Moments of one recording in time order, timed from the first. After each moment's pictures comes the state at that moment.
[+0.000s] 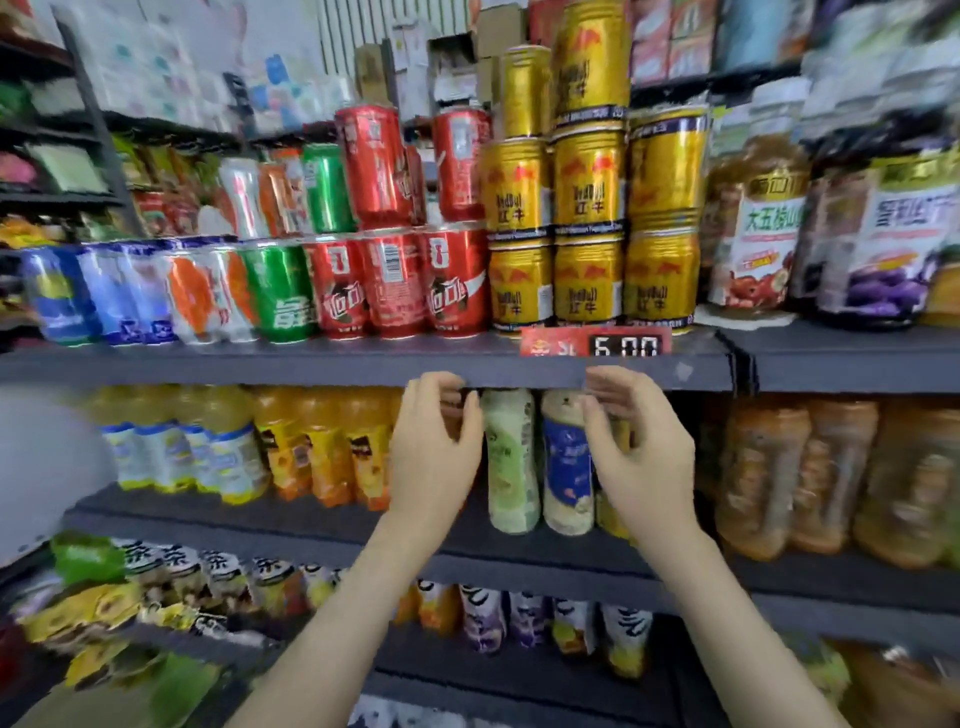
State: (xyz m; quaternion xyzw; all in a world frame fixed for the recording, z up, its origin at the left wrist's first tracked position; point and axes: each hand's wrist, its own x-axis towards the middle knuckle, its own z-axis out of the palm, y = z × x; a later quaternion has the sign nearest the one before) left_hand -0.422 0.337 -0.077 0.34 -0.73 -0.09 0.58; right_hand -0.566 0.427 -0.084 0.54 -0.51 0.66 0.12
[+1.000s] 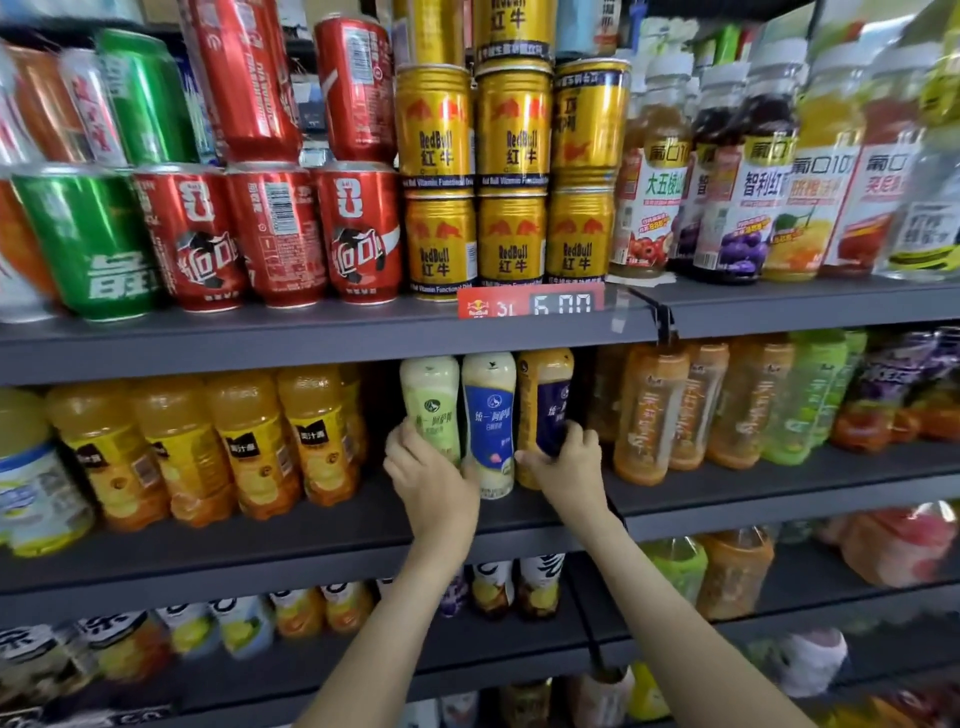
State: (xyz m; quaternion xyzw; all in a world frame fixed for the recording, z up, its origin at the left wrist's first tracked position) left_hand -0.494 0.304 -0.192 0.43 -0.74 -0.19 0.47; right_hand -0.610 0.378 -0.197 0.31 -0.81 0.49 0.04
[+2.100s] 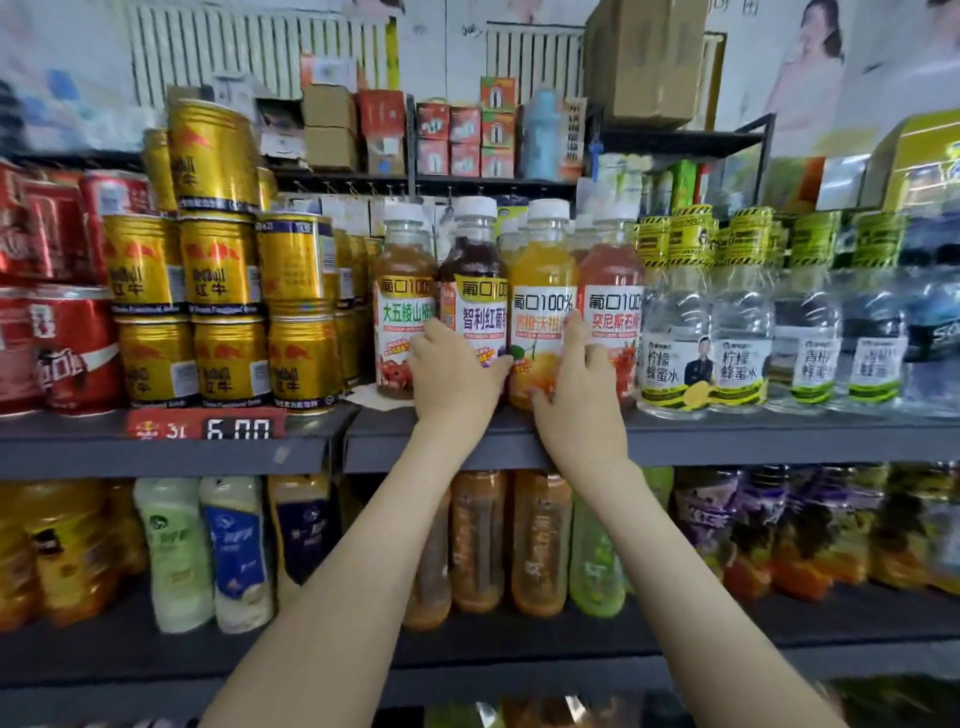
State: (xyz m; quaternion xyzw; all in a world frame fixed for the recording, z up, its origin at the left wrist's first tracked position) left_hand -0.746 0.458 0.030 0.38 -0.77 -0.17 0.49; right_hand -0.824 0.542 0.001 0.45 -0.74 0.42 0.27
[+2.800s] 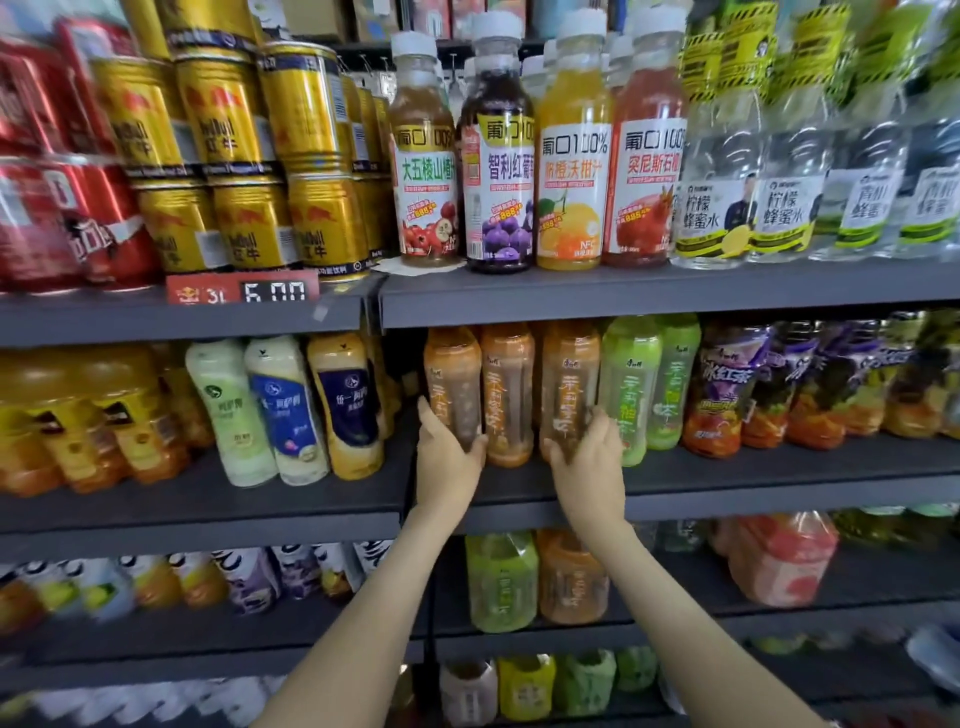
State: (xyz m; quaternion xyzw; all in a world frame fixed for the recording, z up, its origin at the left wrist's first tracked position) left_hand -0.690 0.451 -0.194 0.42 -0.74 -0.36 0.39; right_hand -0.799 0.555 -0.207 0.34 -0.79 0.50 0.13
